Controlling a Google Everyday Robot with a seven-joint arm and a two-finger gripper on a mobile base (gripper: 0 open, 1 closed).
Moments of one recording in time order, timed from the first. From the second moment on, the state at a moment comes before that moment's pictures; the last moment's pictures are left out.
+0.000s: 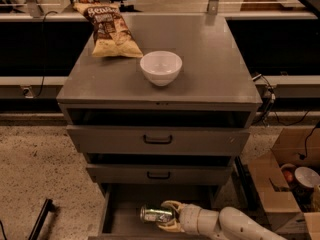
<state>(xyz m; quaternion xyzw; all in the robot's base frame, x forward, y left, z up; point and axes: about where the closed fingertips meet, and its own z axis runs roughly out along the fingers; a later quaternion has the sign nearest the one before) 0.441 -0.025 0.371 -0.51 0.66 0.27 0.48</state>
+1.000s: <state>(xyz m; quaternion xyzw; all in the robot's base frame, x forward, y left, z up) 0.330 -0.010 0.547 -0.66 0.50 0.19 0.53</state>
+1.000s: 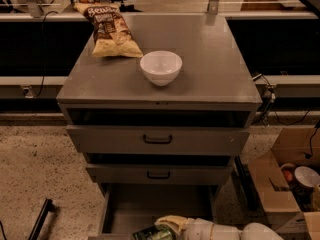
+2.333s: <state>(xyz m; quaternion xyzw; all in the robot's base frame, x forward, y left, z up) 0.314 -0.028 0.684 -0.73 0.42 0.21 0.50</state>
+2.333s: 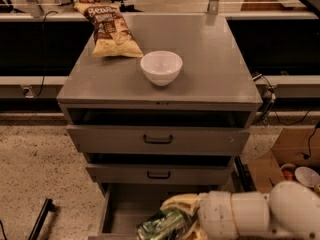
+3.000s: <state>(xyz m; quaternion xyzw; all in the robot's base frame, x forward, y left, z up) 0.428 -0.073 0.828 -0.75 0.43 0.14 0.49</state>
